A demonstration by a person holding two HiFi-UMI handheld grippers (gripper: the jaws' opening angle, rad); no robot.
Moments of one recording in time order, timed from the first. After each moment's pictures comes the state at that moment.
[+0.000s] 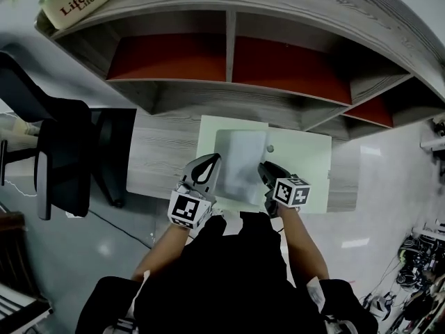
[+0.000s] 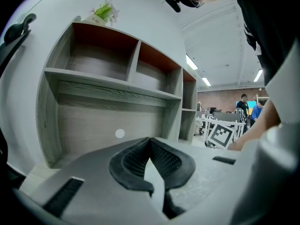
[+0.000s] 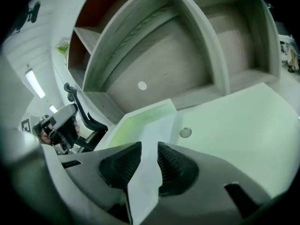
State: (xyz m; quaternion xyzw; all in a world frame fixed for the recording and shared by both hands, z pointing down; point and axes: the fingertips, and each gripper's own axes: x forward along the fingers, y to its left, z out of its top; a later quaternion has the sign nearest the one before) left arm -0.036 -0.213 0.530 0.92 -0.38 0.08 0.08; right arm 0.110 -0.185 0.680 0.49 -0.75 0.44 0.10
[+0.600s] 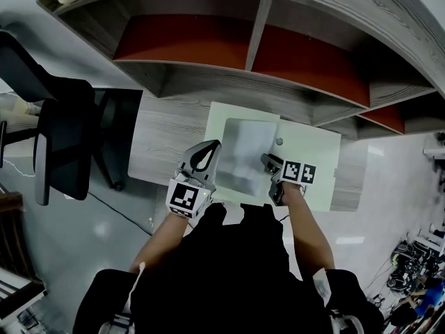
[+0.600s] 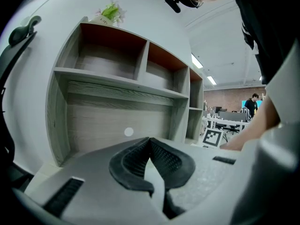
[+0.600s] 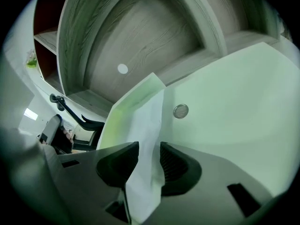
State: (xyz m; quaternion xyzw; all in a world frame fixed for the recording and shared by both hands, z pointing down) left arm -0.063 -0.227 0.535 0.91 -0.41 0.08 0.08; right arm 0.101 -0.192 0.726 0.45 -0.68 0.57 0.12
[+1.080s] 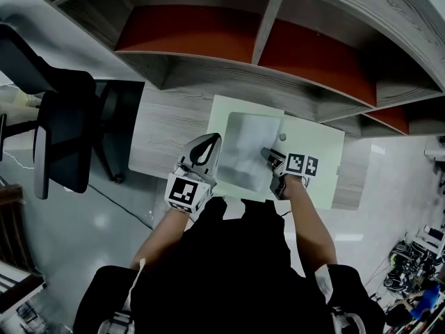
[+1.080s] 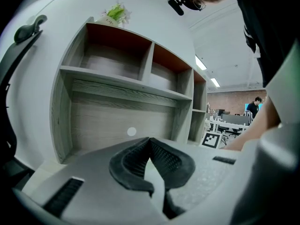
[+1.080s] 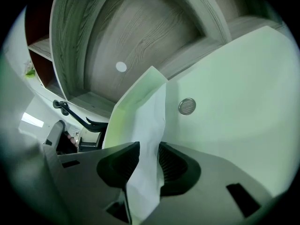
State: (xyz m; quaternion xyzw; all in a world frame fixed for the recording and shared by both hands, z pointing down) left arm -0.070 -0.230 0.536 0.90 -0.42 0.07 0.09; right arm 0.089 -0.196 0.730 0.41 -0.67 0.61 0.10
